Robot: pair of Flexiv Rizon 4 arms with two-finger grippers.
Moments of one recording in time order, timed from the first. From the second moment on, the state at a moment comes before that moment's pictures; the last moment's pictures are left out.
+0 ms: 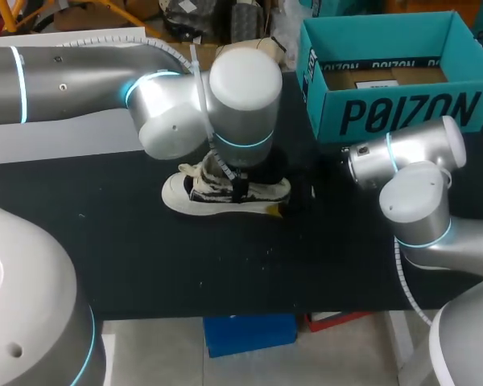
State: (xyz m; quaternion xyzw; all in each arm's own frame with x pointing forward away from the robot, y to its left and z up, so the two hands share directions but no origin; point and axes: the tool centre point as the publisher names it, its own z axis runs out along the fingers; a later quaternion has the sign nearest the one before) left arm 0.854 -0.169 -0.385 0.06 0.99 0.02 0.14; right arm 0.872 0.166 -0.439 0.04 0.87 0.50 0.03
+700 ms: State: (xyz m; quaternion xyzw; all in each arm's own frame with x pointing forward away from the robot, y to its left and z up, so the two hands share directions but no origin) left arm 0.851 -0.165 -0.371 0.05 0.99 0.01 0.15; right arm 0.871 0.167 -0.438 0.04 0.87 0.50 0.03
